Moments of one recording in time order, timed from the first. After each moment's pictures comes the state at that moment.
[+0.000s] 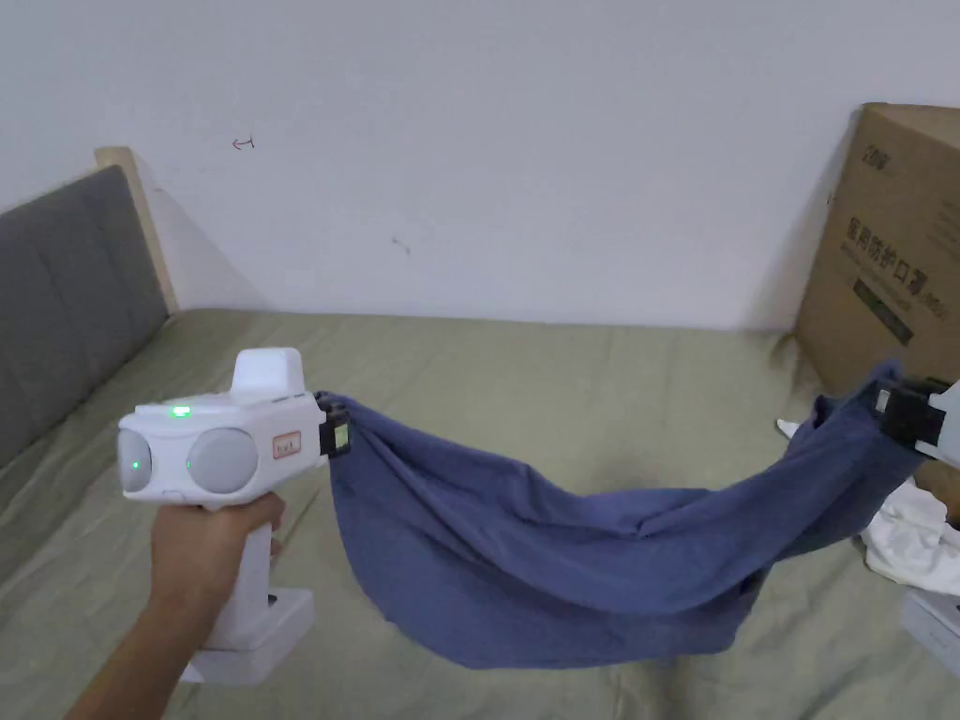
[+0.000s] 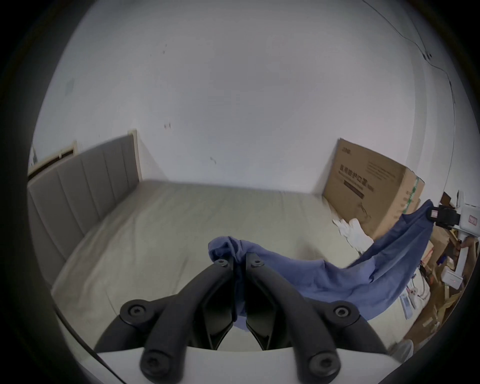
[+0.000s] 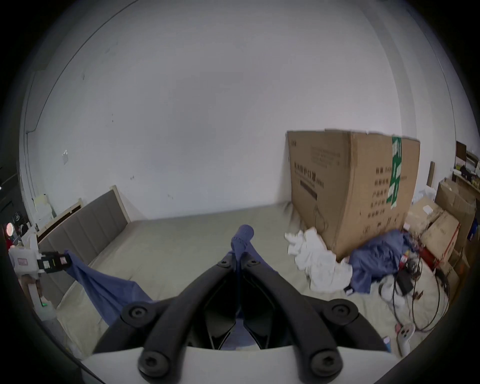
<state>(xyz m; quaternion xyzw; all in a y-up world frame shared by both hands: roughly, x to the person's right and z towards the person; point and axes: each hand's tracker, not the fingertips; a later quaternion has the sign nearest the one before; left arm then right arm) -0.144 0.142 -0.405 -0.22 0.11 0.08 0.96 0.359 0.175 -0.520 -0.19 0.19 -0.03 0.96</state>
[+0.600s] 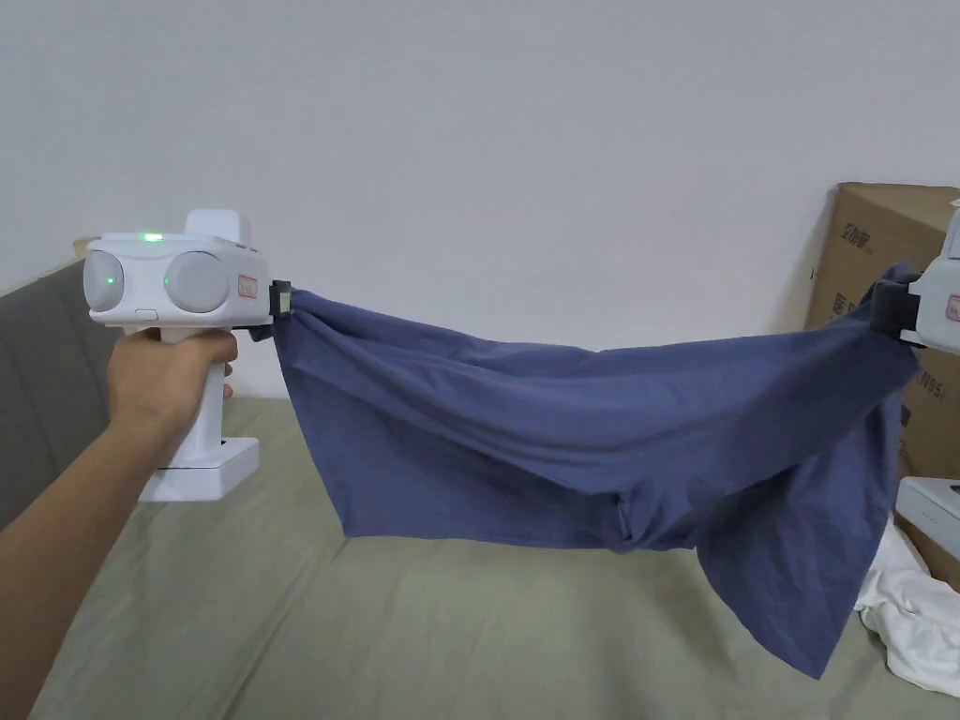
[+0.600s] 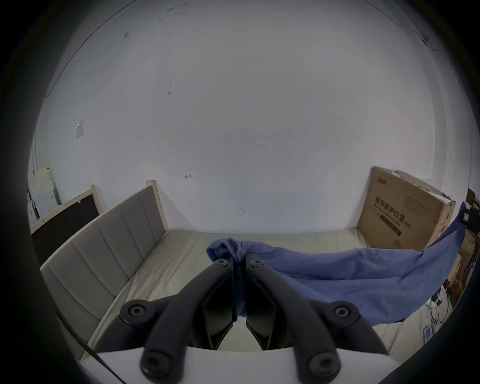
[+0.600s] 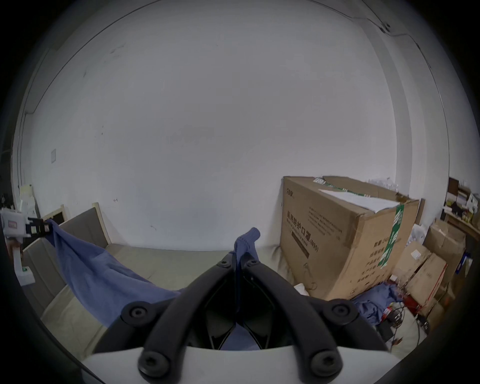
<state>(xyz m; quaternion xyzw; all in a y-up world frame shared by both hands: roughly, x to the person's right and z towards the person) -0.209 0.265 -0.539 -0.19 0.19 0.02 0.96 0.316 0.265 -0.612 -0.13 0.15 0.01 0.98</state>
